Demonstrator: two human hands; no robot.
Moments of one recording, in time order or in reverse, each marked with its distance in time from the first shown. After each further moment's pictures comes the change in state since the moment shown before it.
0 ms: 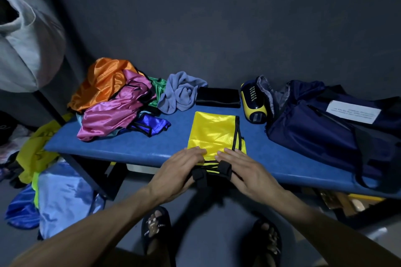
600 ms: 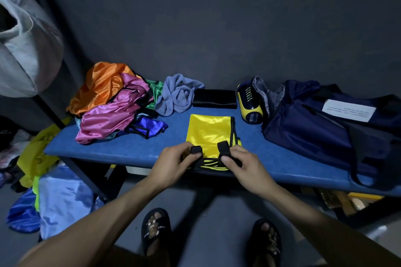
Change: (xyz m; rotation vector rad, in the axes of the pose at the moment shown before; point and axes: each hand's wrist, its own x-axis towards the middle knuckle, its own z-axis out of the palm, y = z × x) left_hand 0.025 0.010 -0.018 -0.326 0.135 -0.490; right_hand 0.013 -0.015 -0.012 0.433 0.139 0.407
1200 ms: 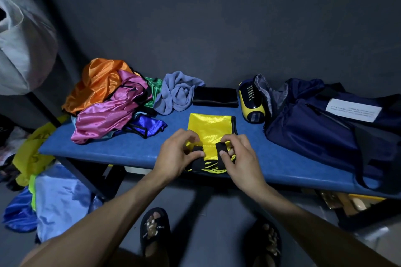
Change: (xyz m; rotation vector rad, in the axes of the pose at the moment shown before) left_hand 0.026 -0.007 0.010 0.020 0.122 0.024; right_hand 0.014 -0.018 0.016 -0.129 0.216 0.014
